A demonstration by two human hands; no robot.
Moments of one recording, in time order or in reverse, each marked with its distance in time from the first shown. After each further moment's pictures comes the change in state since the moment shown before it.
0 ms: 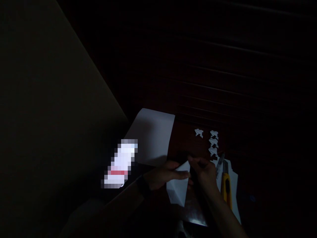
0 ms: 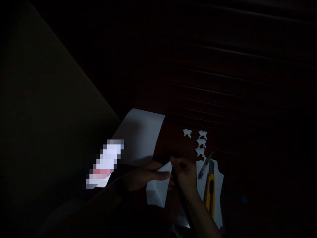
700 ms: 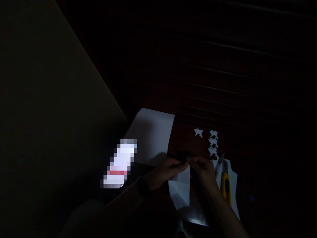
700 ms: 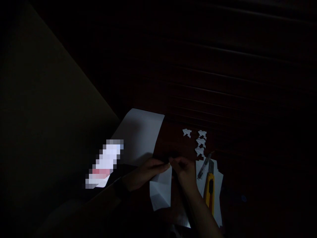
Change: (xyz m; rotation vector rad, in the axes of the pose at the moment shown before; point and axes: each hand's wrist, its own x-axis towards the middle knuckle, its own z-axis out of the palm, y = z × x) left_hand 0.006 0.003 0.001 0.251 0.216 0.164; right_hand 0.005 -0.001 -0.003 0.025 -0.108 -0.011
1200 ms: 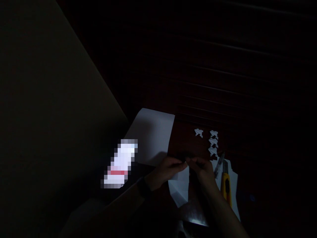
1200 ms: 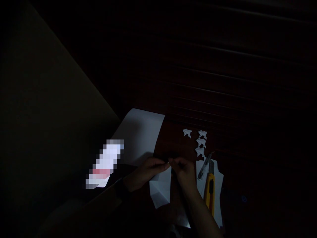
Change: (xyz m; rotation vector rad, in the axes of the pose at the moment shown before) left_hand 0.001 -0.001 0.001 0.048 0.063 0.049; right_hand 0.001 0.005 0.002 0.037 -0.030 0.018
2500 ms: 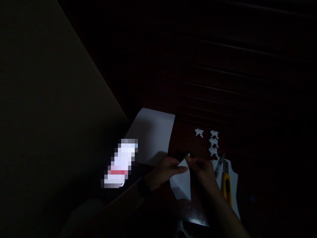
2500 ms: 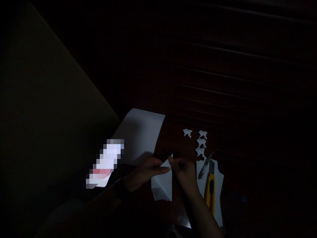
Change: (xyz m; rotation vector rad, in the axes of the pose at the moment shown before) left_hand 0.001 -0.004 -0.006 0.096 0.037 -0.006; right_hand 0.003 -0.001 -0.004 -0.220 0.016 -0.071
